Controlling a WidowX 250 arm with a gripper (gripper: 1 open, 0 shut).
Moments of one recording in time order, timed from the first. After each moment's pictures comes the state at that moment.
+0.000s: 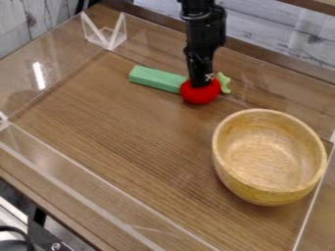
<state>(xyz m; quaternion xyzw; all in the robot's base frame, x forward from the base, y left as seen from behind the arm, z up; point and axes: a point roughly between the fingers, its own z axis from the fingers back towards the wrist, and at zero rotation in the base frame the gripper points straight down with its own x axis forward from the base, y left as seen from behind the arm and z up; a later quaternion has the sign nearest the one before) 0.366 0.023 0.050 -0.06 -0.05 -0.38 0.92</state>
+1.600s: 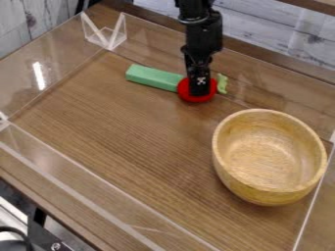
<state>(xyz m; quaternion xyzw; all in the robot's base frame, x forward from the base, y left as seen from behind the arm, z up) 0.368 0.027 0.039 -0.07 -0.05 -0.43 0.90</state>
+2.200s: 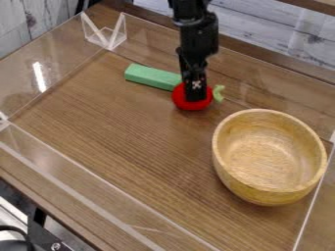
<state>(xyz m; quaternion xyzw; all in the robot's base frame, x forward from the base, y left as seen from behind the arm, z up) 0.342 0.023 0.062 -0.07 -0.05 -0.43 0.90</state>
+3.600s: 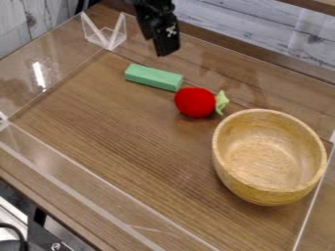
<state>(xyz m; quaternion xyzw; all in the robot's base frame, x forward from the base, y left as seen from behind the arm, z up) 0.319 0.073 0.120 -0.05 -0.10 -0.24 0.96</state>
